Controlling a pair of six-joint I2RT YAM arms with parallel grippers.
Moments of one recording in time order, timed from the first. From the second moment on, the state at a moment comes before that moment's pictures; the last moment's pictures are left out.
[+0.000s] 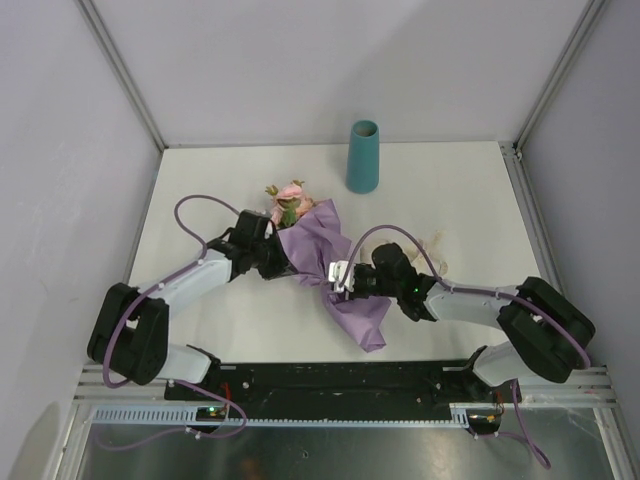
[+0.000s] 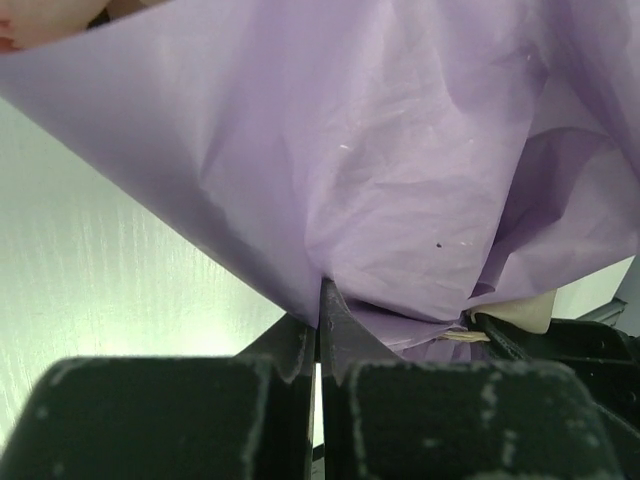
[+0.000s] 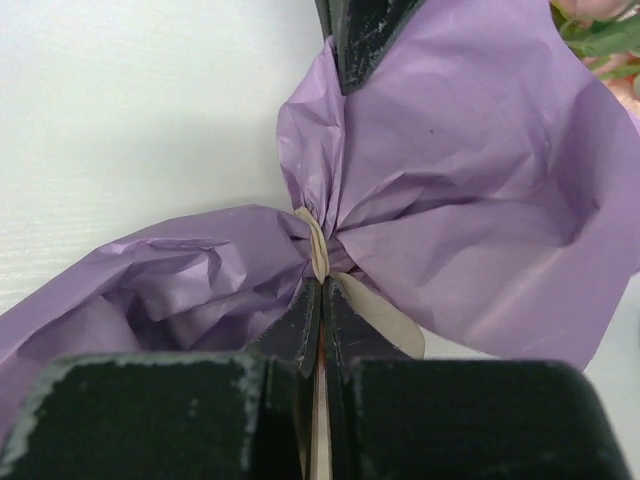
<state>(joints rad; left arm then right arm) -0.42 1.39 0.77 -0.33 0.22 -0.79 0.83 1.45 0.60 0.38 -0.39 -0.67</state>
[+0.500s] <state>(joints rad) -0.40 1.35 0.79 -0.39 0.20 -0.76 0.86 1.39 0.53 0.46 -0.37 -0.55</state>
